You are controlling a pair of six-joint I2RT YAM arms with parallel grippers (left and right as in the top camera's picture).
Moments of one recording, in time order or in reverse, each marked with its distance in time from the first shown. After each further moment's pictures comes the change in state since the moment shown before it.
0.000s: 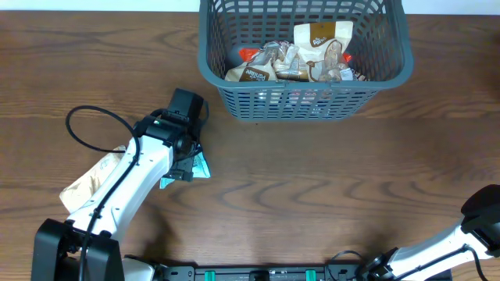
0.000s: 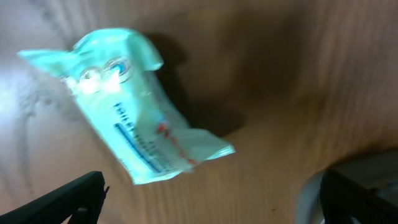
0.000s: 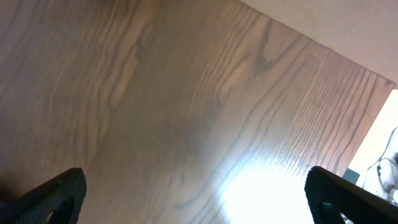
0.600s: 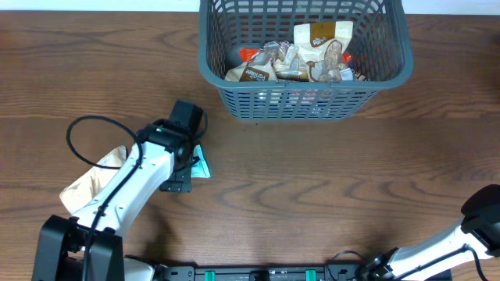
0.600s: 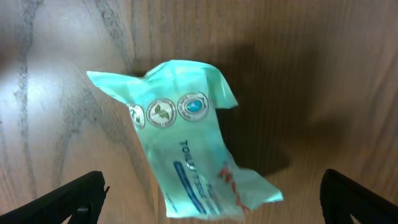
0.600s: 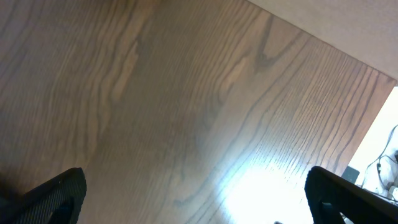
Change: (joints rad) left arm 0.000 0.000 -0.102 0.004 -0.044 -0.134; right arm 0.000 0.000 0.000 -0.006 -0.004 0.000
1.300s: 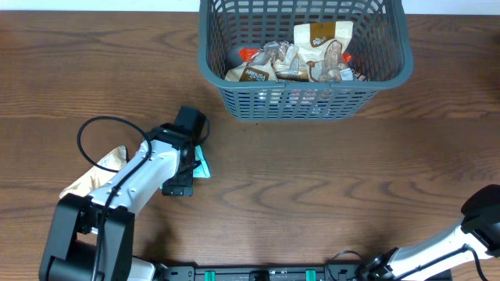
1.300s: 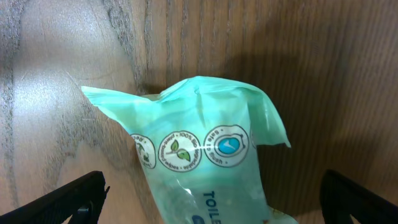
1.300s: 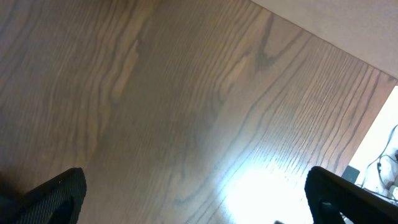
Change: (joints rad) left arm 0.000 0.089 -0.039 0.056 -0.004 -0.026; right arm 0.000 0.000 0.000 -0.003 -0.002 0.000
